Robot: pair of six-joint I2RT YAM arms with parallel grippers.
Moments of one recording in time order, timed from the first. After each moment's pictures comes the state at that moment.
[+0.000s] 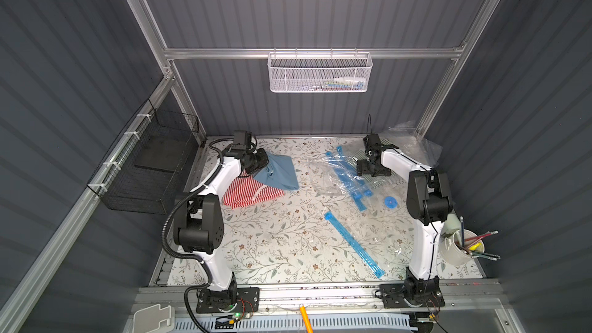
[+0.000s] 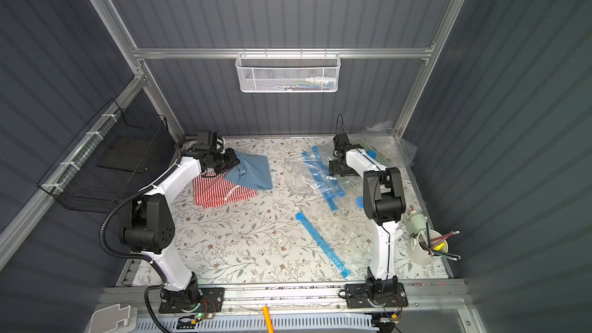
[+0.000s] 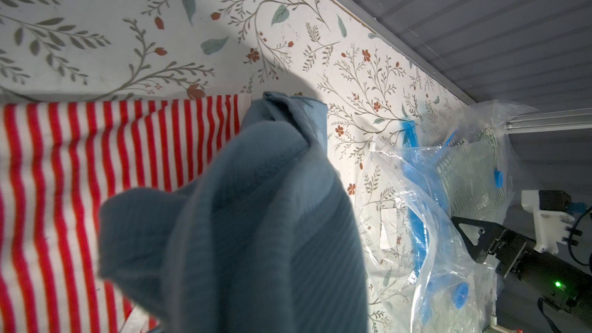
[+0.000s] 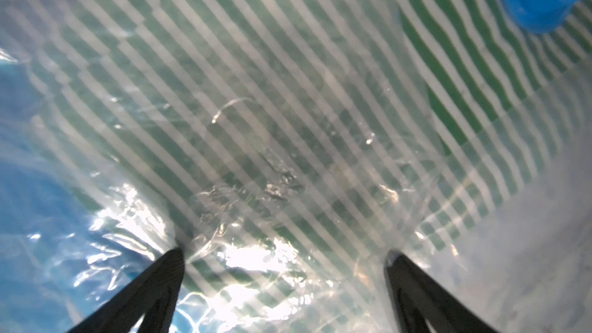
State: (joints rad) left arm -0.14 1.79 1.46 -0.54 0.30 -0.54; right arm 0.18 2.12 1.63 -0.72 0.25 0.21
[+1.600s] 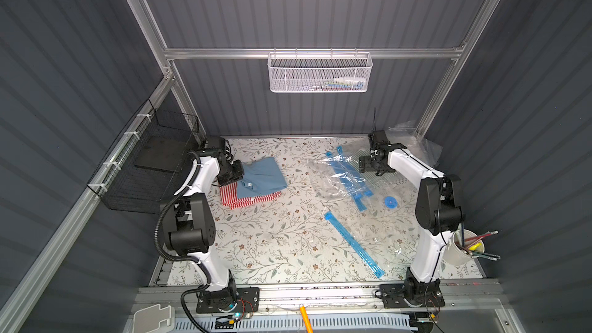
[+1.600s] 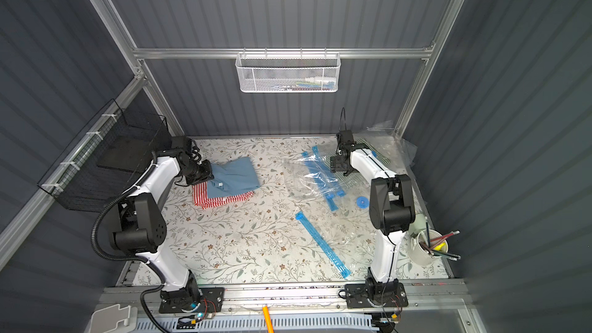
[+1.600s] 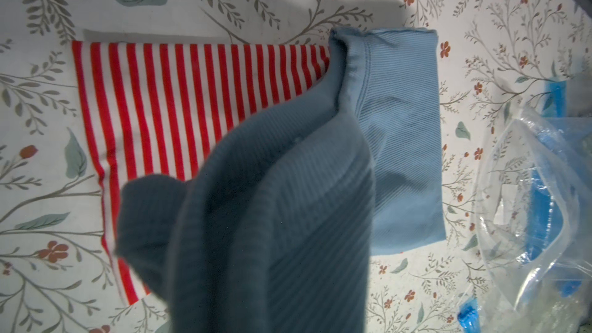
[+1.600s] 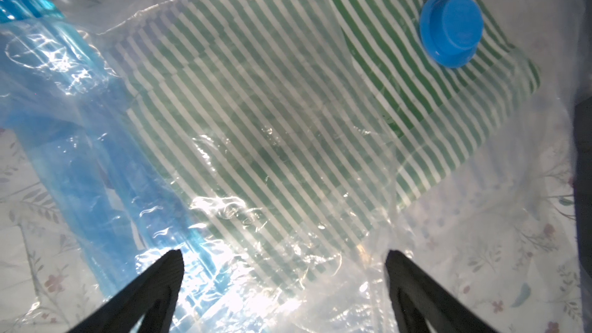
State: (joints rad) left arm 0.07 1.79 1.46 -0.86 0.24 -0.23; right arm 0.18 1.97 1.56 -0.70 0.23 0.17
